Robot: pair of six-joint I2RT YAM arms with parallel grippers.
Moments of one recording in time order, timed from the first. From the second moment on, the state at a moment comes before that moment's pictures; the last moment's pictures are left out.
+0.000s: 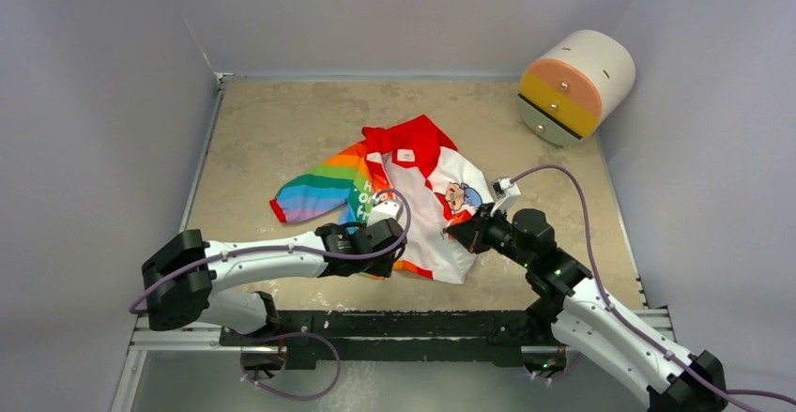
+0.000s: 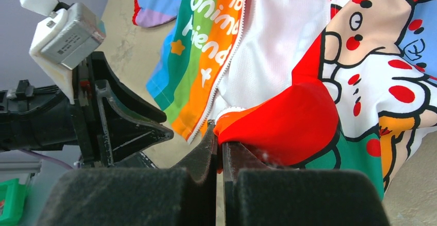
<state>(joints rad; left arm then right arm) -1.15 1.35 0.80 -0.51 -0.31 -0.81 0.62 0.61 0.33 -0.07 -0.15 0.63</state>
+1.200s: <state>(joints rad) -1.16 1.52 0.80 -0.52 -0.32 -0.81 0.62 0.59 0.33 -0.07 -0.15 0.63</state>
